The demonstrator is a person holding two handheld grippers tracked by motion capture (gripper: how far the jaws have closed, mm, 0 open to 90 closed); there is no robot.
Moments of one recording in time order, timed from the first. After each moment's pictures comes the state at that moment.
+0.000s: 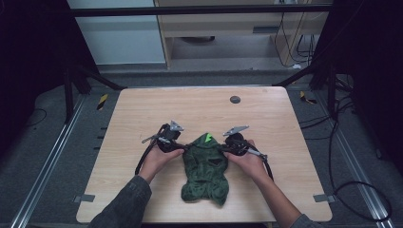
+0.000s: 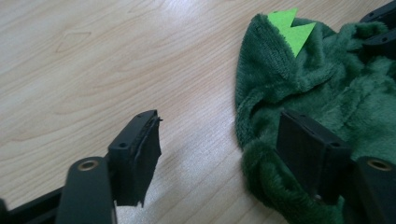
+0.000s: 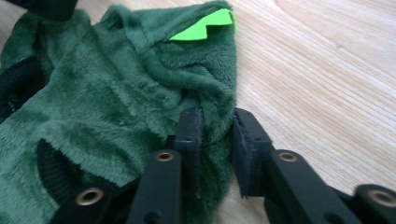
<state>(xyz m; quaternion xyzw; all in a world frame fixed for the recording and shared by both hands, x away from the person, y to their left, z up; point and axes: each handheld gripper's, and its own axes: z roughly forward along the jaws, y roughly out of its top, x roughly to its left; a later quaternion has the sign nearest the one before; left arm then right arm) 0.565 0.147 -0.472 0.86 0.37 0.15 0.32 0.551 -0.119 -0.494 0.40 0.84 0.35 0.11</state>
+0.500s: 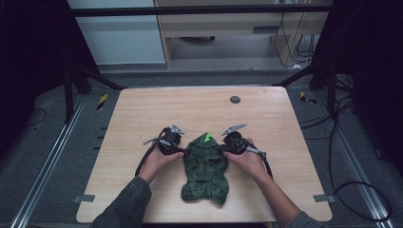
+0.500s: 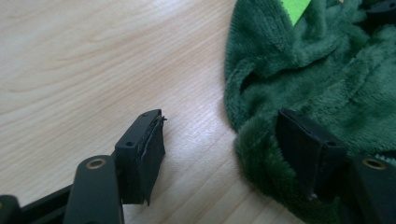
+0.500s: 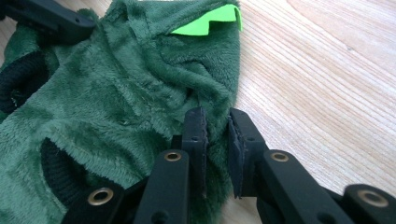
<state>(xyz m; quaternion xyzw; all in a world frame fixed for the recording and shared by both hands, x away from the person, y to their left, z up) 0.567 0.147 -0.490 0.87 0.36 0.11 0.32 0.555 -0.116 -0.492 0.39 0.85 0.34 0.10</state>
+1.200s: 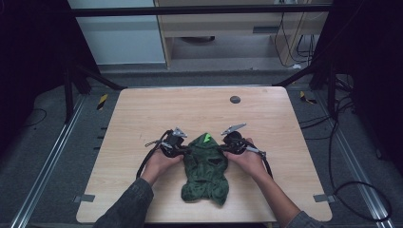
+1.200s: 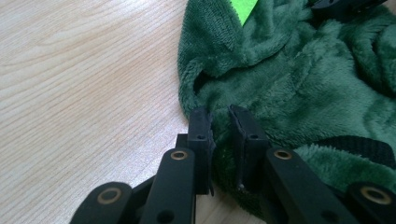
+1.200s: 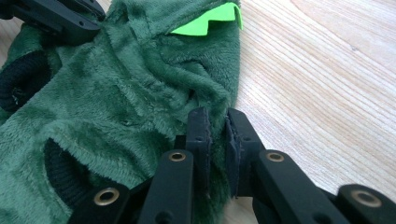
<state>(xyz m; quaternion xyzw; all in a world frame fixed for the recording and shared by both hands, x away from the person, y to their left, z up) 0.556 0.140 -0.488 0.88 0.34 0.09 0.33 0.556 -0.115 -0.492 0.39 0.85 0.34 0.09</state>
